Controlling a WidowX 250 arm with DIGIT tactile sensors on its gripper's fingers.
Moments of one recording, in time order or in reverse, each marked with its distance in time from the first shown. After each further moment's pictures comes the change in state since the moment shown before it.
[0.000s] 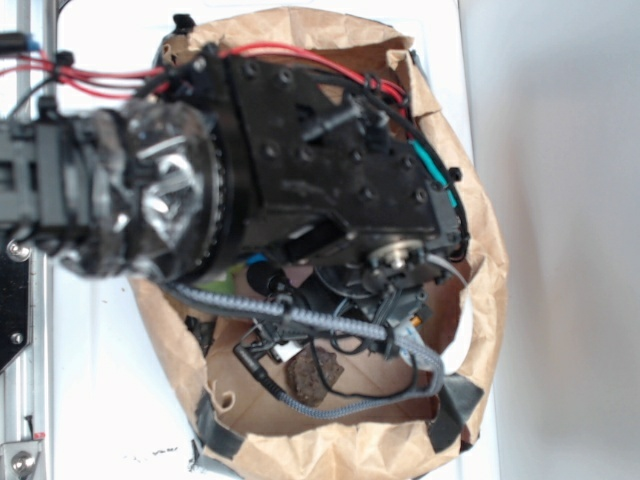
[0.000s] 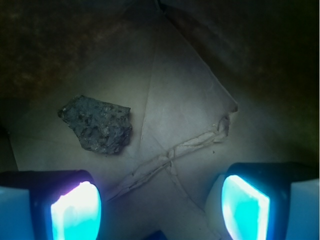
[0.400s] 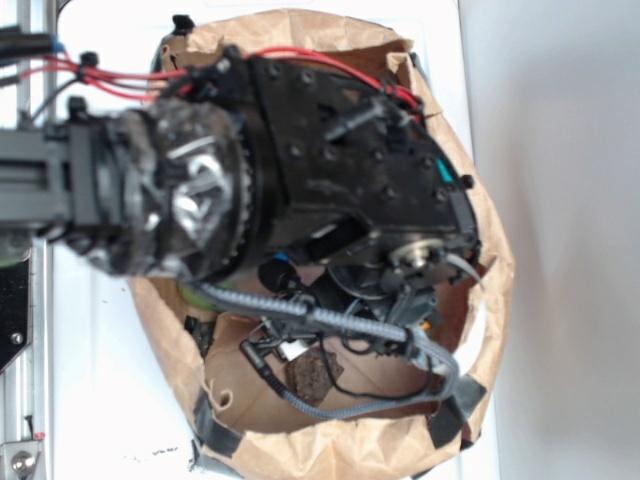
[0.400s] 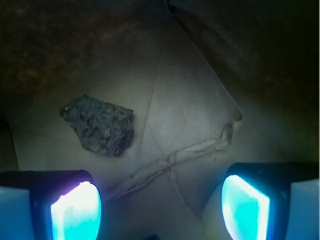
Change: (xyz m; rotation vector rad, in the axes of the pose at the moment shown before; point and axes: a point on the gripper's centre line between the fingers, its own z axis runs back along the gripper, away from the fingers) arm 0.004 0.002 -0.001 -0.019 -0.006 -0.063
